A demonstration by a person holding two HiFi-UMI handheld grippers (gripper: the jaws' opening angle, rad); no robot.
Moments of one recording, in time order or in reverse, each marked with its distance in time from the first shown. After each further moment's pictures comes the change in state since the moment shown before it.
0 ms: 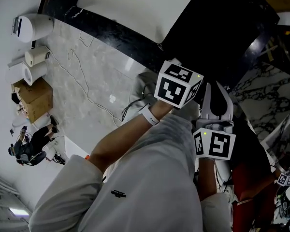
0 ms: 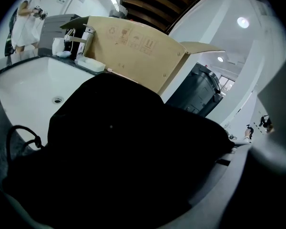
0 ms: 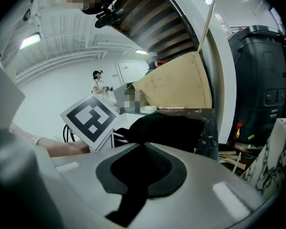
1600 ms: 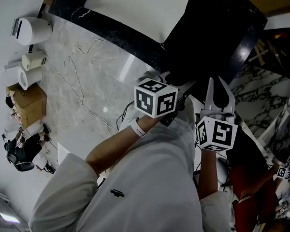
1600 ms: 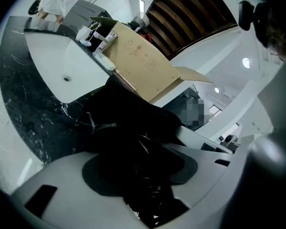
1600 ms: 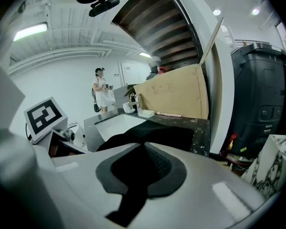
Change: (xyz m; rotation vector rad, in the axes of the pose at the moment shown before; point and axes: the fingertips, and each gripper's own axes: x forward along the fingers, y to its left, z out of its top) left arm -0.074 -0.026 -0.040 -0.263 -0.088 -0.214; right arm -0.017 -0.003 0.014 -0.083 -0.032 -0.063
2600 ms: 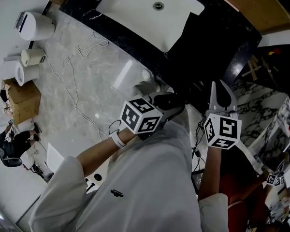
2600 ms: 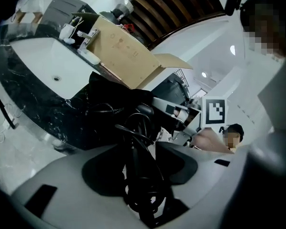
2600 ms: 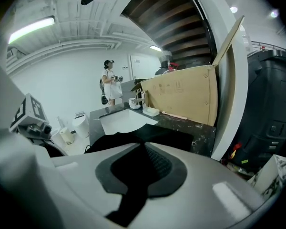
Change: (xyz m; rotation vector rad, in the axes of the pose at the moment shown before) left arm -0.067 -0.023 -0.043 0.149 0.169 -0.103; right arm 0.009 -0.008 0.020 -0.107 0.091 0.077
